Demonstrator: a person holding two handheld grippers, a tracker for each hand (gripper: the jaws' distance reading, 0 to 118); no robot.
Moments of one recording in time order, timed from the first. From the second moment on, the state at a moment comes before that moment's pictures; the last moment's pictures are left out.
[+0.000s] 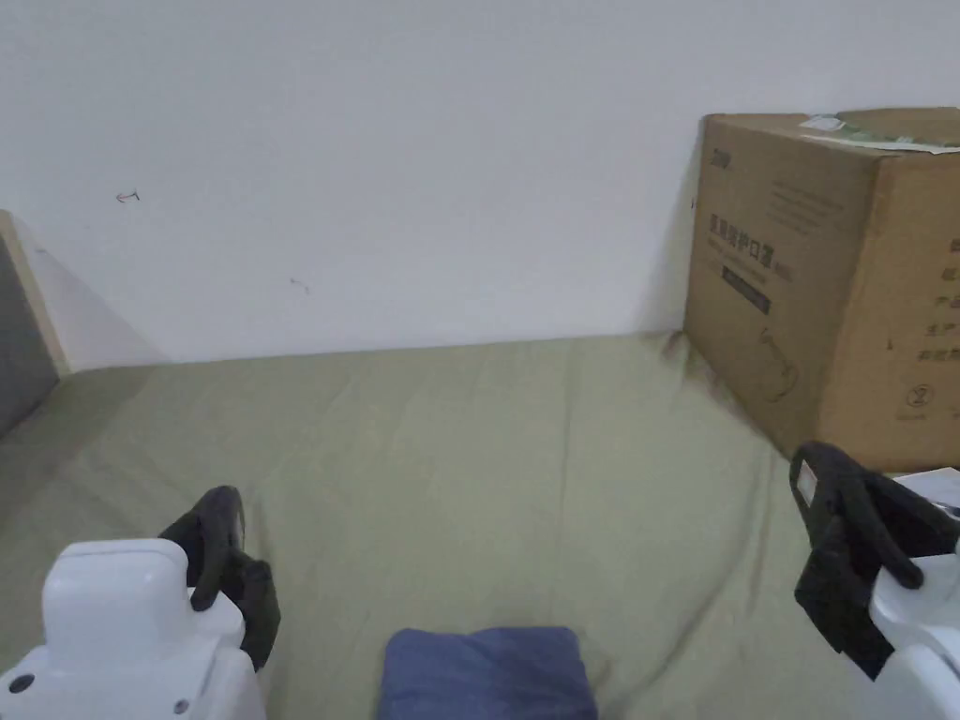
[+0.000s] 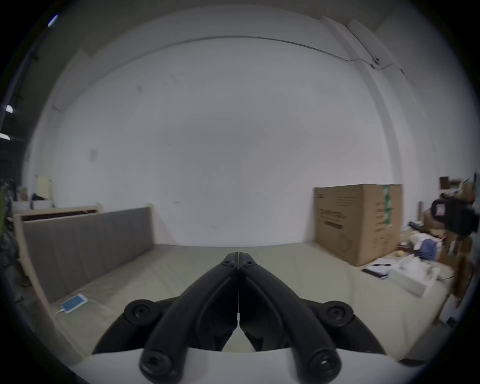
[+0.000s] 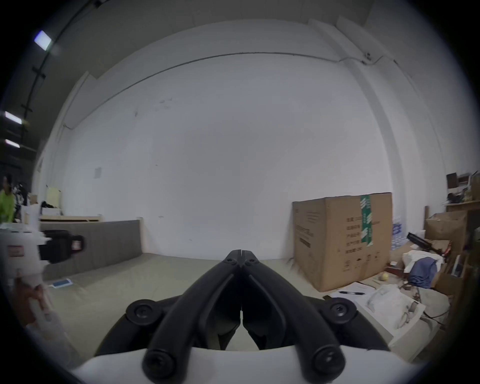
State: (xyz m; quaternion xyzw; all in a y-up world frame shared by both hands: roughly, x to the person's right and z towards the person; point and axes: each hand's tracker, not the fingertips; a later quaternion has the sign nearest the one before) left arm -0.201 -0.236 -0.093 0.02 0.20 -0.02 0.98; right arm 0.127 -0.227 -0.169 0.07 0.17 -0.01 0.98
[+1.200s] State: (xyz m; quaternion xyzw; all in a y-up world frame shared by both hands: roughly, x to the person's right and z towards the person) left arm -0.334 -0.365 -0.186 -0.33 0.01 0.31 0.89; right arm 0.002 -0.446 -0.391 -0.59 0.27 0.07 0.76
